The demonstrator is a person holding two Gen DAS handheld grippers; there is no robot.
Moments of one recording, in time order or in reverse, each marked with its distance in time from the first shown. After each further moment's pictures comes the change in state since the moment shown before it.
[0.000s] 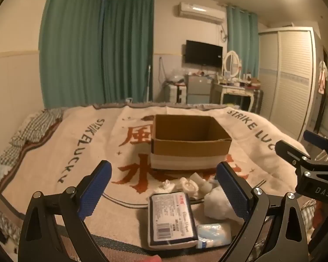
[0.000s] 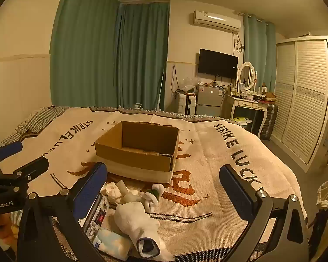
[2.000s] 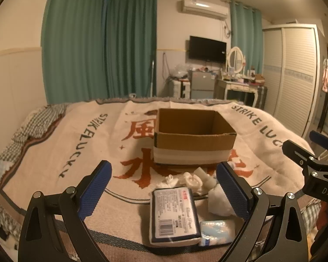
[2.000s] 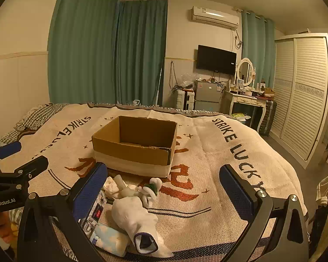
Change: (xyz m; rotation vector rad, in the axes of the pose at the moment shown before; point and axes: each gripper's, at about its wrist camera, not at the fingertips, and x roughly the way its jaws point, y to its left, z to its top) left arm 0.004 -0.003 -0.009 -0.008 0.030 0.026; right arm 0.001 -0.004 -0.009 0.011 0.019 -0.005
